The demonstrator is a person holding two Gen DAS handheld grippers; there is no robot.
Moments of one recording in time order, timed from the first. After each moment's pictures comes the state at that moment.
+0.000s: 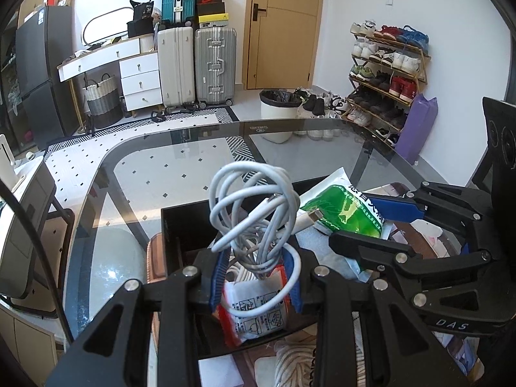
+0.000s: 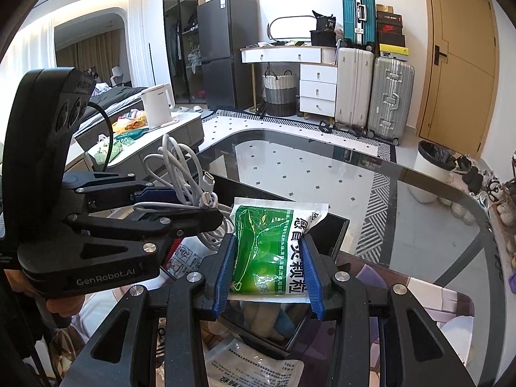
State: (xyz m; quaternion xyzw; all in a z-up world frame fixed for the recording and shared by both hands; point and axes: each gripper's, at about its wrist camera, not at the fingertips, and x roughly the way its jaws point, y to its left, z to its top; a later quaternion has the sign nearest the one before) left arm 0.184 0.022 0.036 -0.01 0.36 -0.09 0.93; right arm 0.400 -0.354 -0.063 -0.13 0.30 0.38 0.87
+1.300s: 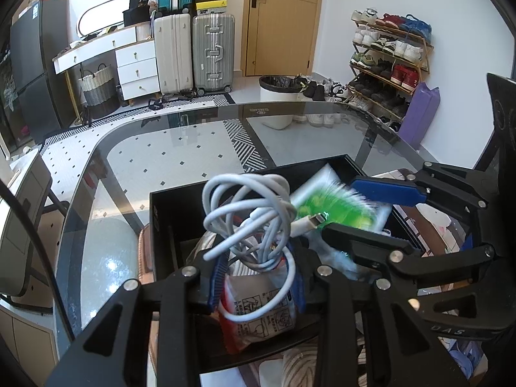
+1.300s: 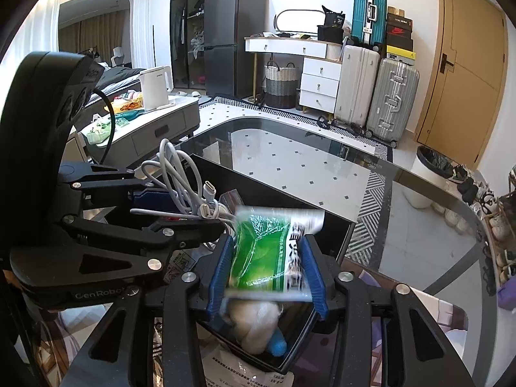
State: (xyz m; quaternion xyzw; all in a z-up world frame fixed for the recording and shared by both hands) left arm 0.198 0.019 0.020 -0.01 0.39 -0.09 0.92; right arm 0.409 -0.327 -0.084 -0.18 0.29 0.37 0.86
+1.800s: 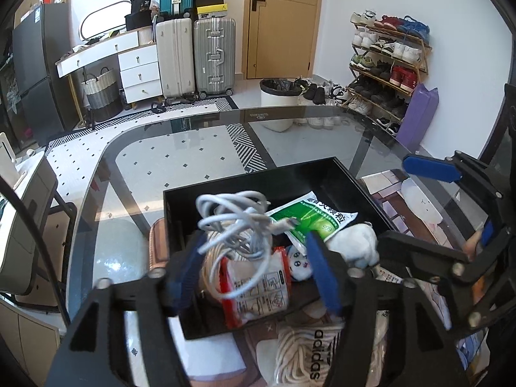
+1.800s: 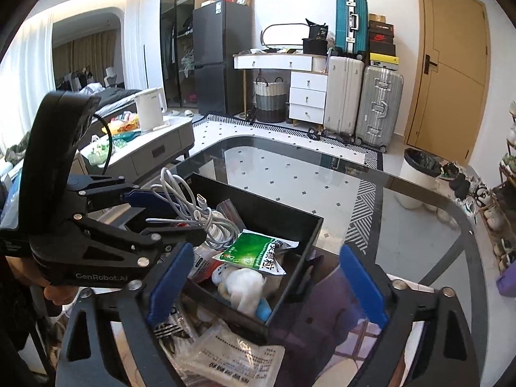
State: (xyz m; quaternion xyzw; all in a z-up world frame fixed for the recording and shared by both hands) left arm 0.175 0.020 0.037 0.00 0.38 -0.09 0.92; right arm 0.387 -0.370 -0.058 -0.14 0.27 0.36 0.88
